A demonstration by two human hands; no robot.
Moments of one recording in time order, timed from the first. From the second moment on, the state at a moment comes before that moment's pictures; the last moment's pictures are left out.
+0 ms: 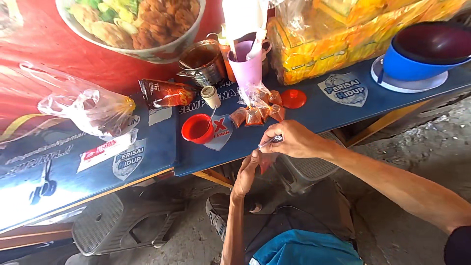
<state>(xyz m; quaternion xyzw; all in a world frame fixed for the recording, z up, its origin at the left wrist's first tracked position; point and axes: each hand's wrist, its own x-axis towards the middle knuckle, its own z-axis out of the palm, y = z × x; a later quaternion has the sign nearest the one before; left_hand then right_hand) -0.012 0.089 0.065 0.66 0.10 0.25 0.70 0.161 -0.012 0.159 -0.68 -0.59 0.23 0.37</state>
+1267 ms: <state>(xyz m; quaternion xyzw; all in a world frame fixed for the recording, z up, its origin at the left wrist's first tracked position) 0.034 0.080 0.128 0.71 0.14 0.50 0.48 0.178 -0.013 0.226 -0.62 -0.62 0.14 0.46</state>
